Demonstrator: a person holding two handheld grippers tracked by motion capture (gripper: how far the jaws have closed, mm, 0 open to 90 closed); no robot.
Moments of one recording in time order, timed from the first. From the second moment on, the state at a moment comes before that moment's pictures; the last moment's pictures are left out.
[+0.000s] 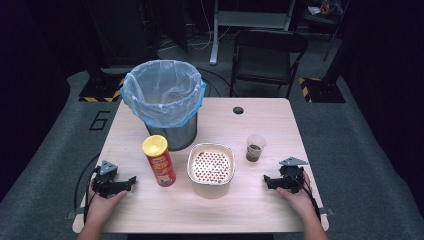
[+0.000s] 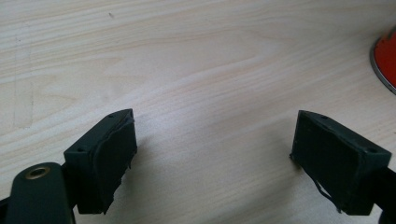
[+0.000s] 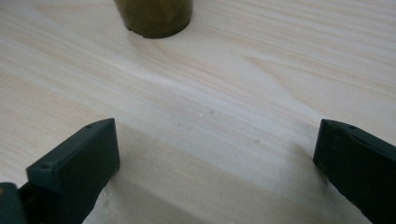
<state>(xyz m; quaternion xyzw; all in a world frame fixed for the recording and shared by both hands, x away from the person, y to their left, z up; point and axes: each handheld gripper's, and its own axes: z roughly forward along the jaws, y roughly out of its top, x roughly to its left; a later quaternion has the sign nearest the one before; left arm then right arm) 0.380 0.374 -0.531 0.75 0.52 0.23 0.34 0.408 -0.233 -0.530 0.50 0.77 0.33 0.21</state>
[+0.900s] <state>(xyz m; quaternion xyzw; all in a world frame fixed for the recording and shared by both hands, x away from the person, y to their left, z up) 0.378 0.373 -0.531 0.74 0.53 0.23 0.34 0.389 -0.201 -0.483 0.47 0.79 0.34 0.20</state>
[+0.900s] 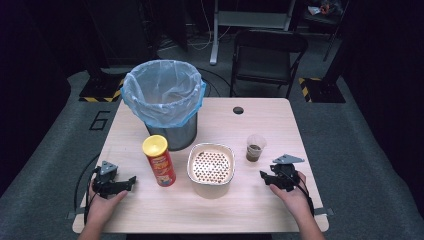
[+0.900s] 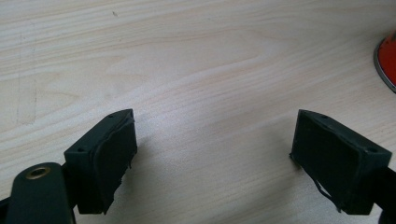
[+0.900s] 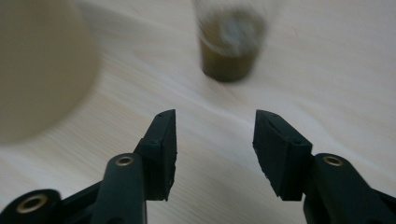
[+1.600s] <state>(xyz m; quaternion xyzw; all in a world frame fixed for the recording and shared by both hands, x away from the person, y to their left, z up) 0.376 0.373 -0.531 0.75 0.52 0.23 0.34 0.424 -0.103 -0.407 0.38 0.83 0.39 0.13</state>
